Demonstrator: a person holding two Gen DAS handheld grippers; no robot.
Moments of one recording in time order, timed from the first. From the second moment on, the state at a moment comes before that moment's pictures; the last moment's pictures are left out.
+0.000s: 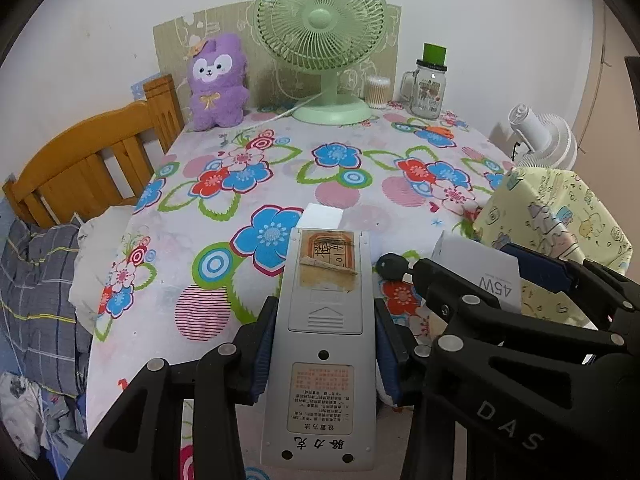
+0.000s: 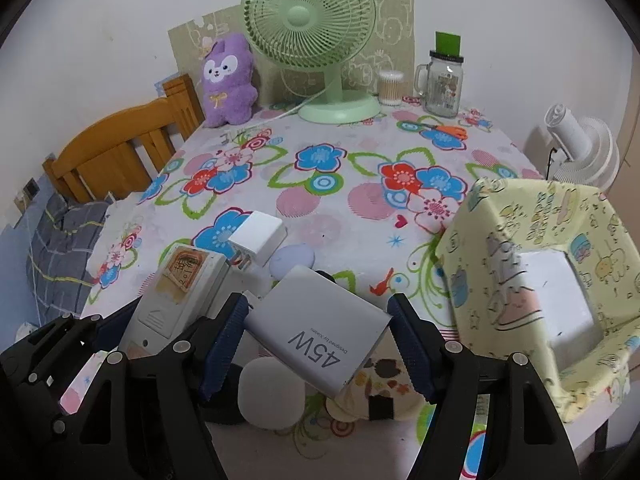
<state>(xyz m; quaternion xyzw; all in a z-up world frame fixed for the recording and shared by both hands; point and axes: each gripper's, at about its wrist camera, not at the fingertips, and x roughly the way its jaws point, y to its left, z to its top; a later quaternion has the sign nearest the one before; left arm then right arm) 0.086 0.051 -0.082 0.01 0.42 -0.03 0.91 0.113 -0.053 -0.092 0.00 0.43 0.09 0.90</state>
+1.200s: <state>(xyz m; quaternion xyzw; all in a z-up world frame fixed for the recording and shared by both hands) 0.066 -0.027 -0.022 0.02 0.38 -0.02 0.92 0.093 -0.126 -0.024 -0.01 0.39 0.10 0.92</state>
